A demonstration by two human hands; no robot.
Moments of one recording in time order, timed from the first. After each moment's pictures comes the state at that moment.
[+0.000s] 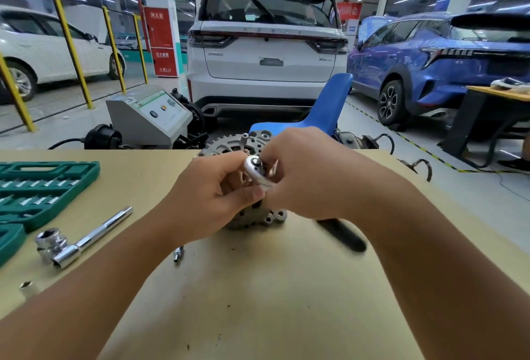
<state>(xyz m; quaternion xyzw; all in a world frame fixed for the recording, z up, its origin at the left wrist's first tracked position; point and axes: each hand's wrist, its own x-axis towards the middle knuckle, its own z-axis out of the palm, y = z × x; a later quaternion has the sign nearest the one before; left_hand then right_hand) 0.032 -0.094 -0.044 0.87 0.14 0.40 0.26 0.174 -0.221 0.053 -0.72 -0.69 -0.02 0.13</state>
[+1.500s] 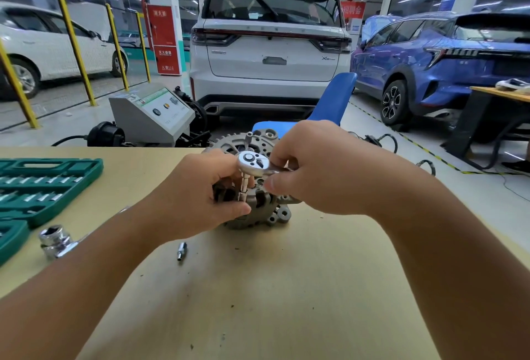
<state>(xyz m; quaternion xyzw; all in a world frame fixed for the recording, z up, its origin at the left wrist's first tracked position) 0.008 -0.090 -0.033 0.91 0.17 0.36 0.09 0.185 -0.222 0.060 -0.69 -0.71 0.03 0.13</state>
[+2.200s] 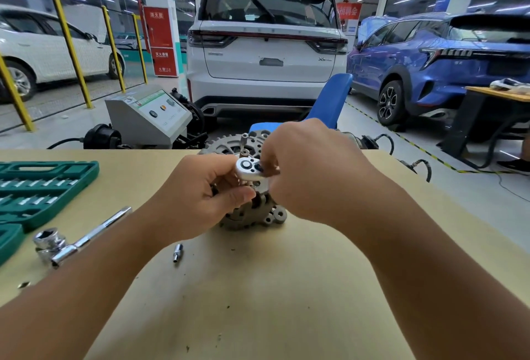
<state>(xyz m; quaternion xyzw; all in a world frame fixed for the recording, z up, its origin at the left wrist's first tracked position) 0.019 -0.094 -0.037 0.88 0.13 0.40 0.21 0.170 -0.223 0.050 -0.72 -0.67 -0.10 0.15</state>
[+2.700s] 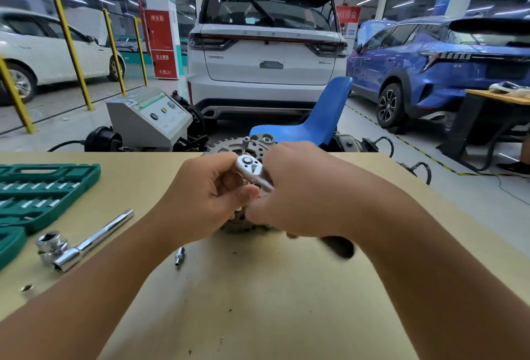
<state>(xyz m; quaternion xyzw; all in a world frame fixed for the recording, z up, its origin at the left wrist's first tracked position) 0.026 -0.095 -0.042 0.84 0.17 0.44 0.27 0.160 -0.225 0.052 -0.71 -0.69 0.00 0.09</state>
